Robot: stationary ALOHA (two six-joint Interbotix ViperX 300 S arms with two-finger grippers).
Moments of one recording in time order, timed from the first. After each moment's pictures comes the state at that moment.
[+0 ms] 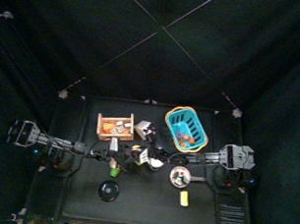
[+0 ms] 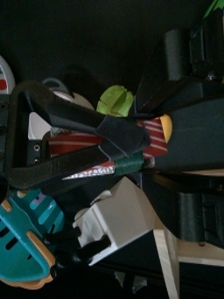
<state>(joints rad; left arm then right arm) -0.04 -0.30 0.87 1.41 0.31 -1.10 -0.06 0.13 0.43 0.89 -0.25 0.06</state>
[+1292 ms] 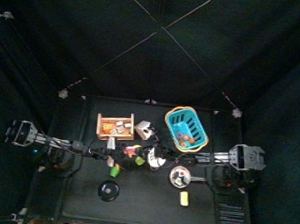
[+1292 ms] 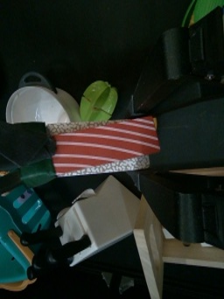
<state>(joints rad) -0.01 -0.35 0.96 1.39 0.32 -1.10 -0.06 -0.01 0.56 0.89 -0.25 0.05</state>
